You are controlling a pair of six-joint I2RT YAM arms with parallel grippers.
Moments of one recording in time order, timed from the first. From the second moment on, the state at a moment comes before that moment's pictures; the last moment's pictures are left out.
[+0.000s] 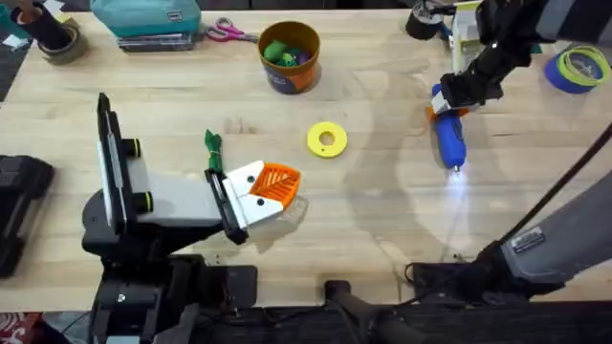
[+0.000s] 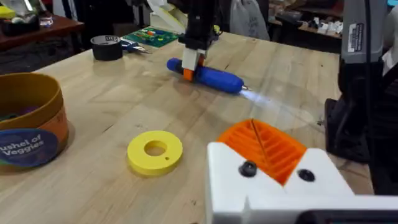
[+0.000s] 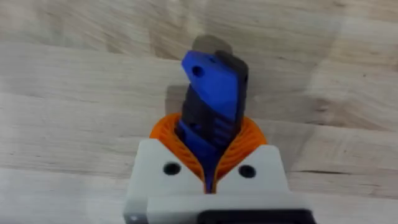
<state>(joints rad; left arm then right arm) 0.00 0.01 0.02 -0.13 1.14 0.04 -0.09 1.90 1.32 -0.92 0.01 -0.18</state>
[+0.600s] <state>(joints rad) 0.00 0.01 0.02 -0.13 1.14 0.04 0.10 1.56 1.62 -0.87 0.00 -0.16</state>
